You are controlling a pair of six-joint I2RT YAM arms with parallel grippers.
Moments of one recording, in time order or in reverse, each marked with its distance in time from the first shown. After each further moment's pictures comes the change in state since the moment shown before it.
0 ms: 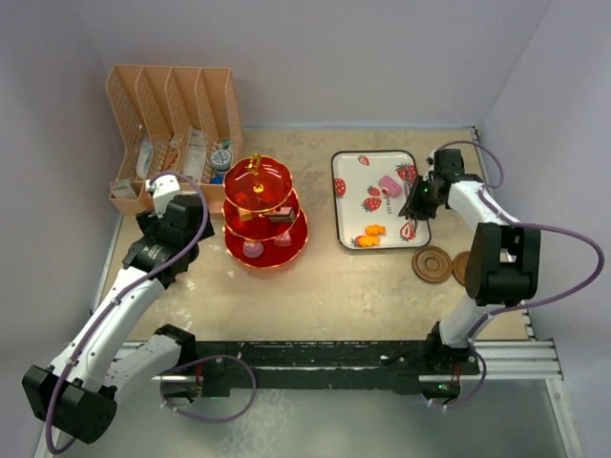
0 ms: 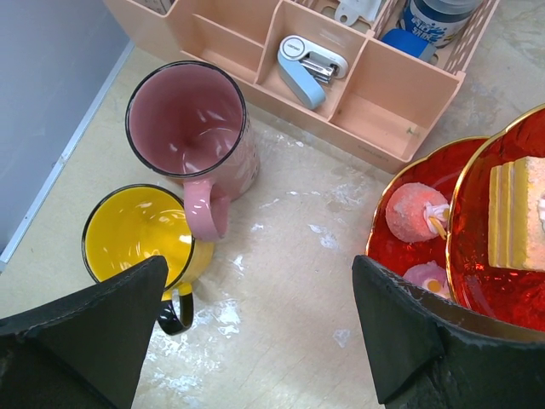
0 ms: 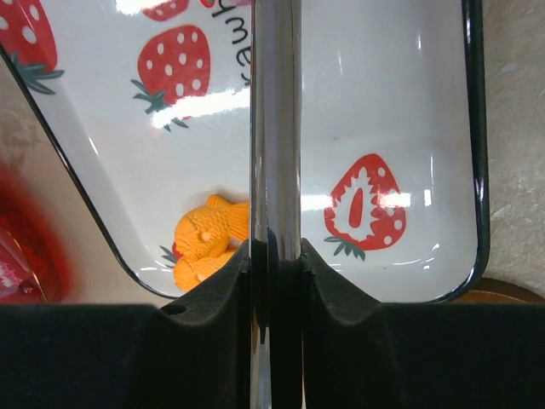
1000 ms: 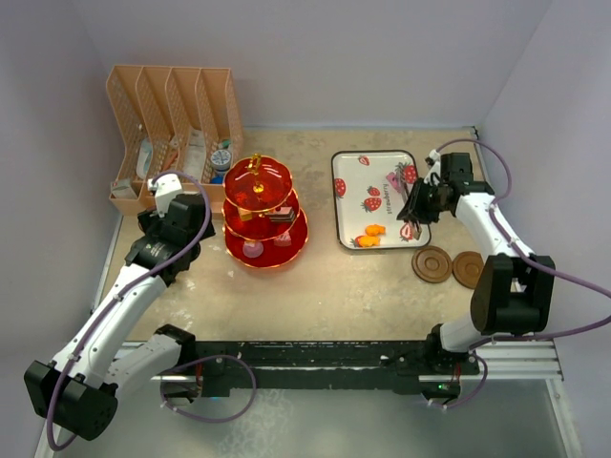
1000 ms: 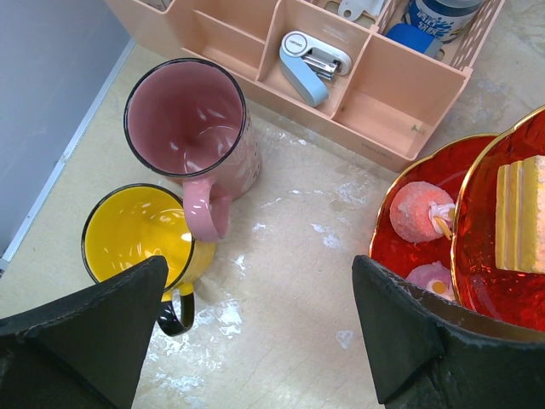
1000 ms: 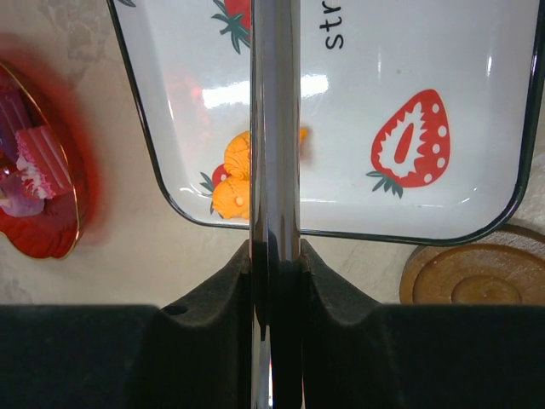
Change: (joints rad) left arm 0.000 0.021 0.000 0.003 -0.010 0.001; right arm 0.007 -0.190 -0.075 -0.079 -0.111 -0.085
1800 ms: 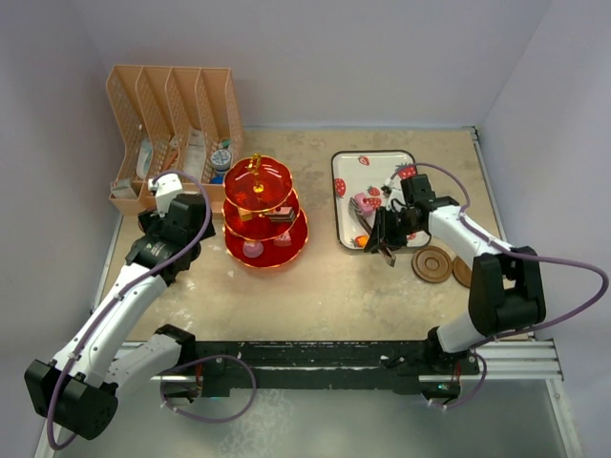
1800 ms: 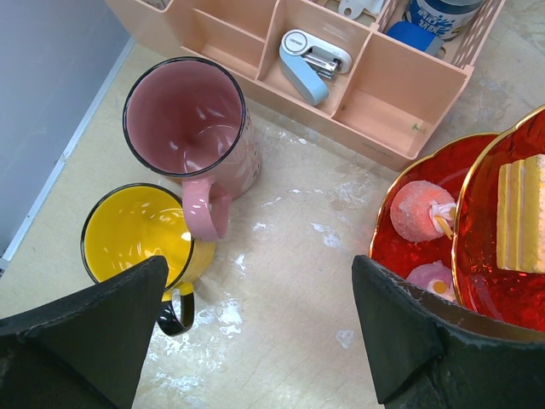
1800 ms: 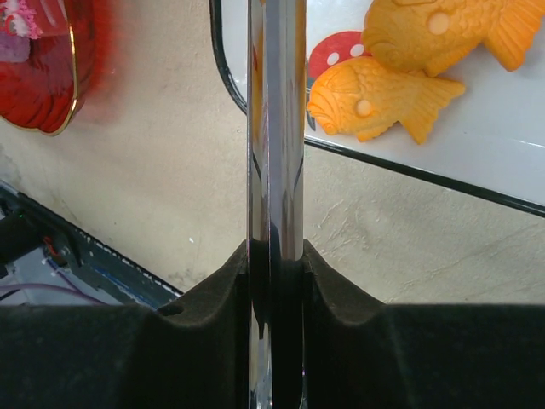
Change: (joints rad) left arm 0.000 0.005 0.000 0.000 0.001 0.000; right arm 0.225 0.016 -0.162 0.037 -0.140 0.001
